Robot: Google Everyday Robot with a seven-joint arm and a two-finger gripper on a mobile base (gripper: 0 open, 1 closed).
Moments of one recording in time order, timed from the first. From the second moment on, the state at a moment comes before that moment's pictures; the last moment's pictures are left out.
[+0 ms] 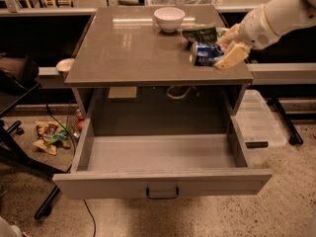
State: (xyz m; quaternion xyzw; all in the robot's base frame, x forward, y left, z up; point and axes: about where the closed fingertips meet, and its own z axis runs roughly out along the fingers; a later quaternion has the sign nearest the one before) arm 0.667 -0.192 0.906 -0.61 0.70 0.09 0.35
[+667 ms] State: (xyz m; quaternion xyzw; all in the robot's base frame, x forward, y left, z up) arm 0.724 -0.146 0.897 -0.58 0.73 0.10 0.36
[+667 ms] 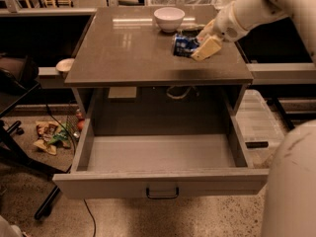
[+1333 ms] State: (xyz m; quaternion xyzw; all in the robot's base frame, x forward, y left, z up) arm 0.767 -0.117 0.869 -0.56 0.74 0.12 0.35
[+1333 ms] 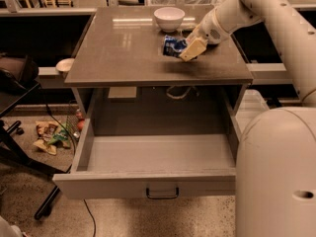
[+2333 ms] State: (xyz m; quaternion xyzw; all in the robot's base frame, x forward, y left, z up) arm 0.781 -0.112 0.853 -0.55 0.75 0.14 0.35
